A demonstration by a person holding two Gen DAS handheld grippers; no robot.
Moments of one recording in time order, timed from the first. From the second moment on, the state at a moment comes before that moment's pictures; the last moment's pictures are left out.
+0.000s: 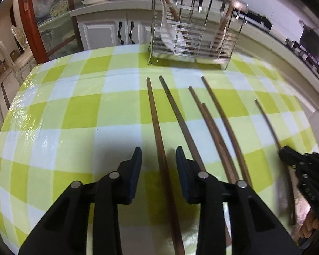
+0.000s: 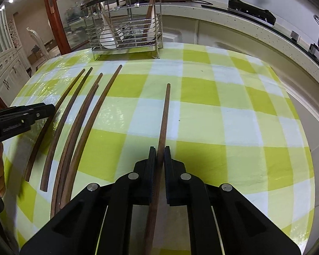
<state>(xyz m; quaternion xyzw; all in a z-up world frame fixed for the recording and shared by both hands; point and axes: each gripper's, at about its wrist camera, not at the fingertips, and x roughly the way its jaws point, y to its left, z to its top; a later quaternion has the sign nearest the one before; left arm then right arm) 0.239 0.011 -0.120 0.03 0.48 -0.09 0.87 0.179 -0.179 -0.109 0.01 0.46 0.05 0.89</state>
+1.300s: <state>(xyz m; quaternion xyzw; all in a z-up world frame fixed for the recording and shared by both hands) 0.227 0.032 -0.091 -0.01 0.45 -0.08 0.89 0.181 -0.194 -0.078 0.04 0.43 0.04 0.90</state>
